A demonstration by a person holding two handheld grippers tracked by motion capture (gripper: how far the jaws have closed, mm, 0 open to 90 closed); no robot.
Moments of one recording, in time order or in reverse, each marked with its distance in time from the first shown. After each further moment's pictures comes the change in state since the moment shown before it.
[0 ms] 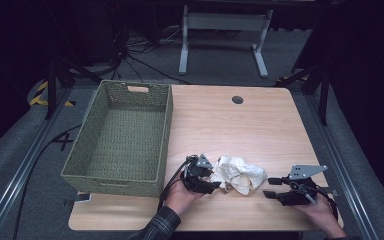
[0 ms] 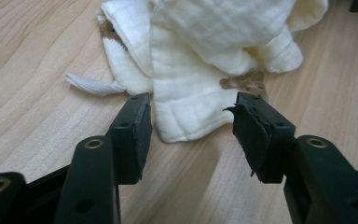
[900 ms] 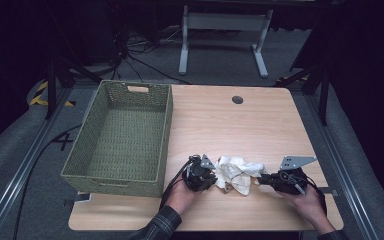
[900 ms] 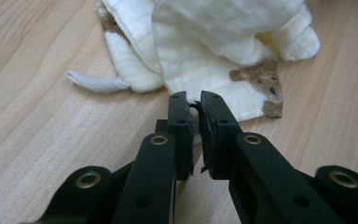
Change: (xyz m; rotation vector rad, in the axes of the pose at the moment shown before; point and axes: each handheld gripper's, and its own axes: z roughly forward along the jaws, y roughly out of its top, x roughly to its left) left arm -0.001 0.003 0.004 0.051 0.030 0.038; right arm -0.012 0.022 0.013 -0.012 -0.038 0.025
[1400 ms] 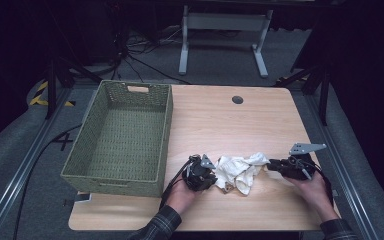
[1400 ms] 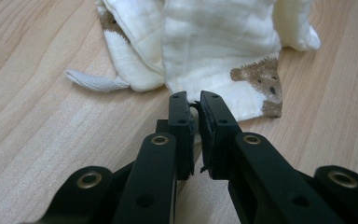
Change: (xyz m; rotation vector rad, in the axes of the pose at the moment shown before) left arm 0.001 0.001 -0.001 0.024 -0.007 -0.001; right arm -0.049 0.003 -0.009 -0.009 -0.112 0.069
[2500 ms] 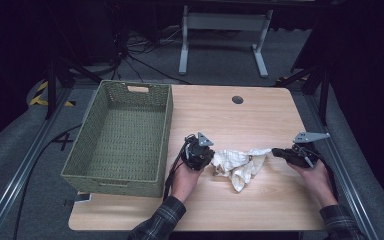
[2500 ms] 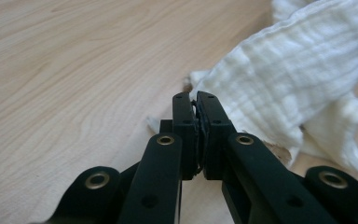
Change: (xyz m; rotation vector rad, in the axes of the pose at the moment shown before) left arm 0.030 0.040 -0.014 -0.155 0.222 -0.128; right arm -0.034 0.014 0.002 -0.020 -0.061 -0.011
